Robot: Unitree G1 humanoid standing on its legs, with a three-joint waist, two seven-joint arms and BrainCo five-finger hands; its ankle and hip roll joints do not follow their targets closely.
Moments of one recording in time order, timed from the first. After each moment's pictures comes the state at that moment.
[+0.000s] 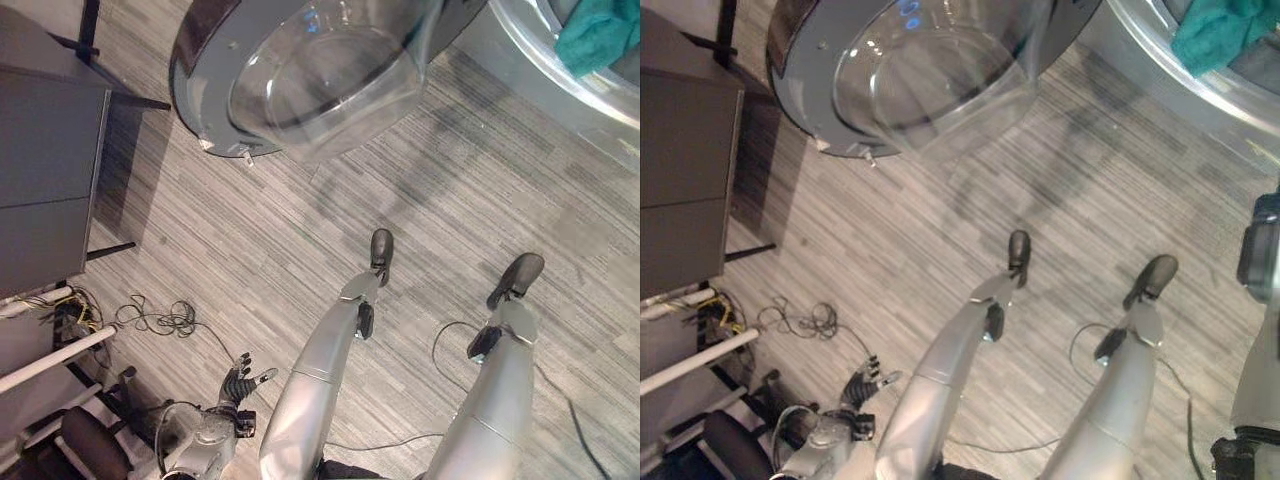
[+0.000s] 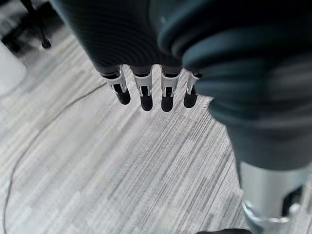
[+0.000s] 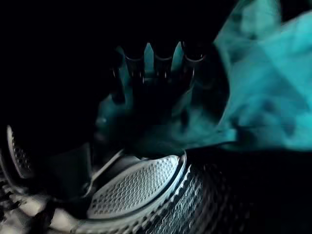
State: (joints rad) left arm -0.01 0.32 -0.46 0.71 -0.53 -0.17 0.21; right arm -1.64 -0.83 0.33 0.86 1.09 -0.31 -0.43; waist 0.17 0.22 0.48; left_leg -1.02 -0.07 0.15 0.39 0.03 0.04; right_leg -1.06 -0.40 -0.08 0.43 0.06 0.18
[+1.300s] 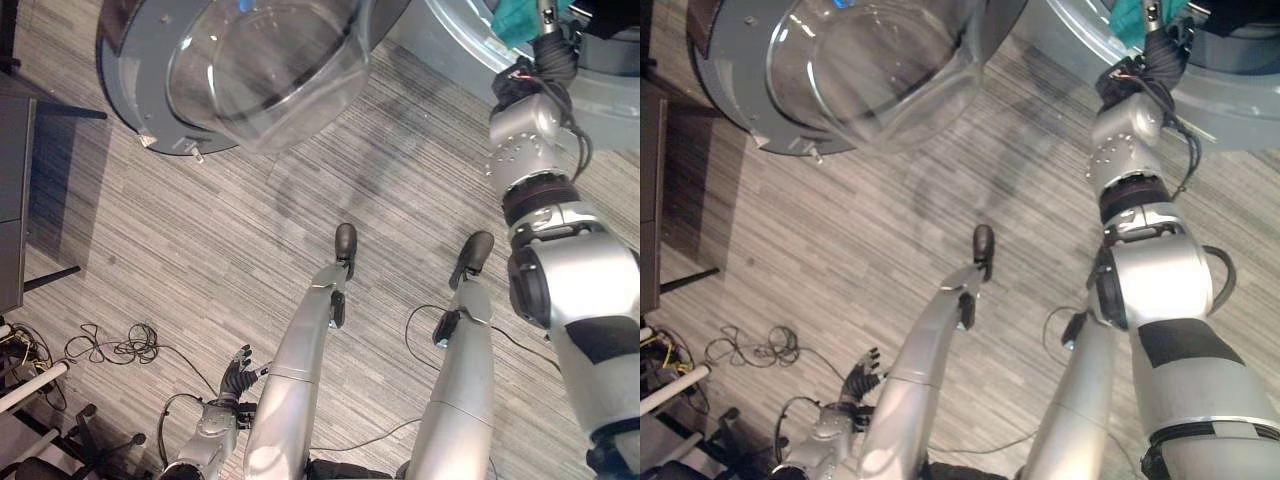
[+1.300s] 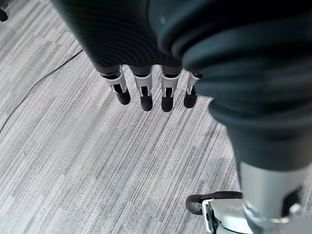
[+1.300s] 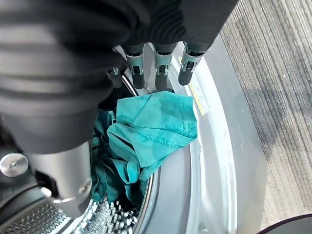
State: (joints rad) left arm -0.06 0.32 -0.49 0.76 -0.53 -0.21 0.21; right arm -1.46 -0.46 0.14 1.26 1.05 -0.31 -0.35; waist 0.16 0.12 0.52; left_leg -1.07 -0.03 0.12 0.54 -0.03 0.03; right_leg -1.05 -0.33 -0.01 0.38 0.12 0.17
